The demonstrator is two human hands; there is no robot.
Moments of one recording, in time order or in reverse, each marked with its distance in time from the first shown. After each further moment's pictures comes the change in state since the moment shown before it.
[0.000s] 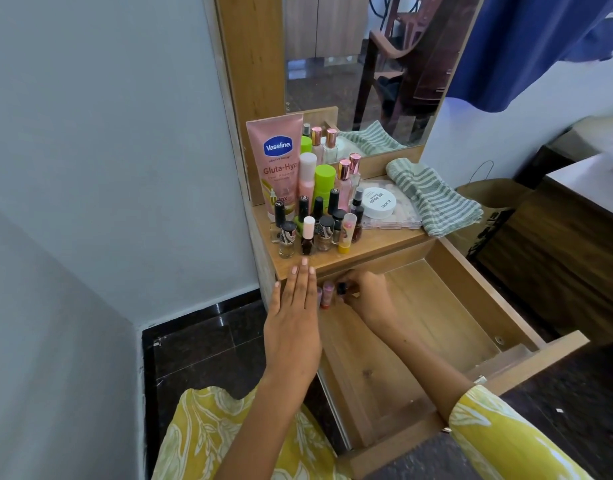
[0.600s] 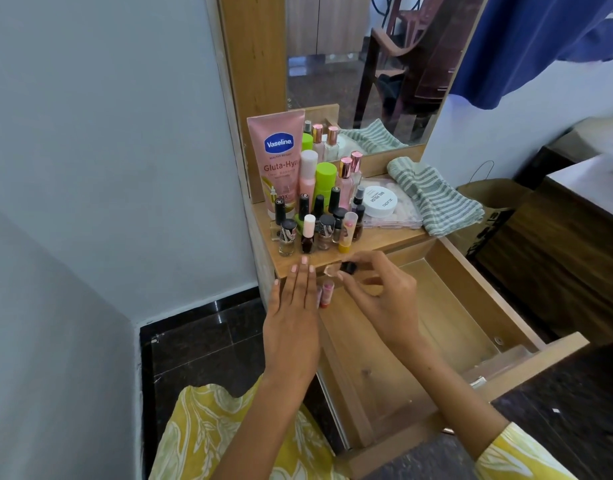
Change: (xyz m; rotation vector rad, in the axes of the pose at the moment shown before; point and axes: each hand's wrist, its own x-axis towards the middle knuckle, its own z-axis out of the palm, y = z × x) left_hand 0.000 0.002 -0.001 0.031 -0.002 -0.011; right_hand -0.042 -0.037 -0.040 0.273 0.501 -0.413
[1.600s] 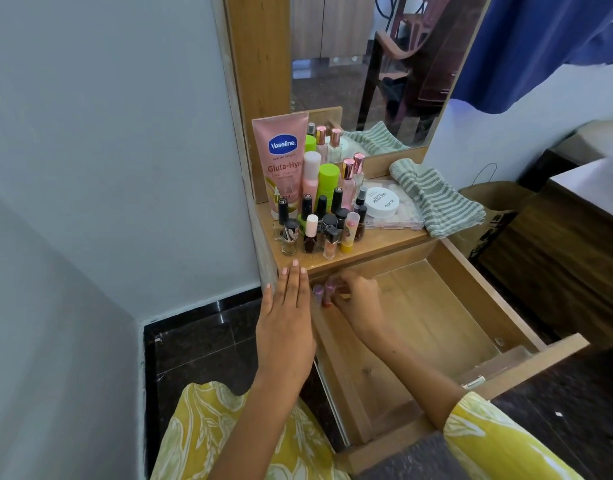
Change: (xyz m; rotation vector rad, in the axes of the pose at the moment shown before) left_hand -0.008 -0.010 -0.004 -0.011 0.000 -0.033; right_hand -0.012 0.033 0.049 -0.173 -0.393 0.328
